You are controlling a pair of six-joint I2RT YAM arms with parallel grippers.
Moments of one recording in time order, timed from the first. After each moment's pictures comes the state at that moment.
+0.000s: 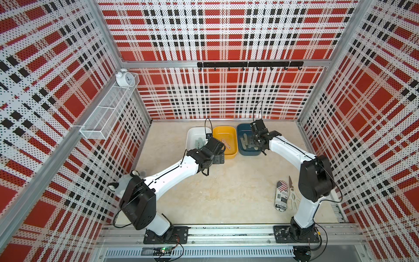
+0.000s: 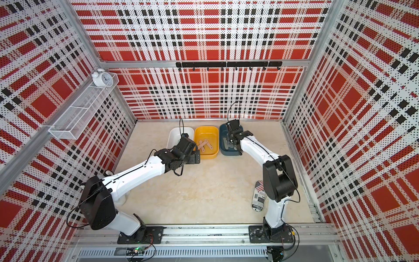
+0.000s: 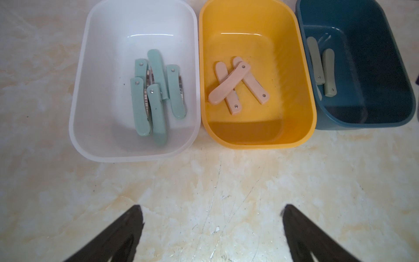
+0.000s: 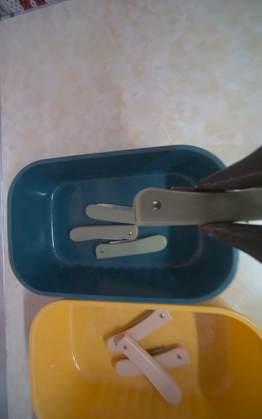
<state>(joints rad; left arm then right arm) -0.70 1.55 1.21 -0.58 -0.37 -0.57 0.40 1.90 1.53 -0.58 0.30 0.32</state>
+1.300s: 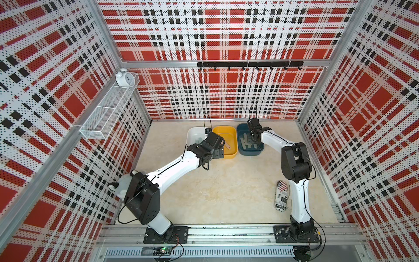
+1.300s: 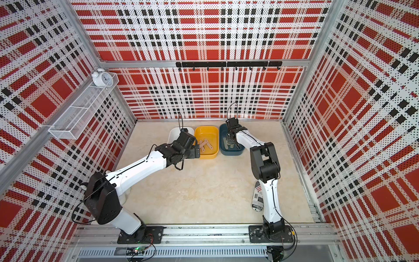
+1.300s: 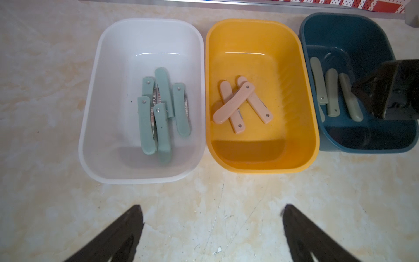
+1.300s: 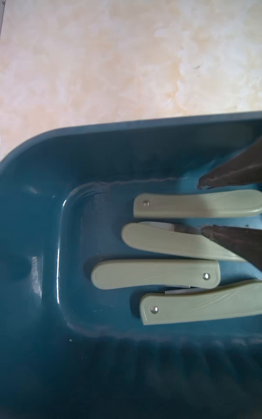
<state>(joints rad) -0.66 1.60 1.29 -0.59 -0.37 -0.55 0.32 2.22 1.75 -0.56 0.33 0.23</state>
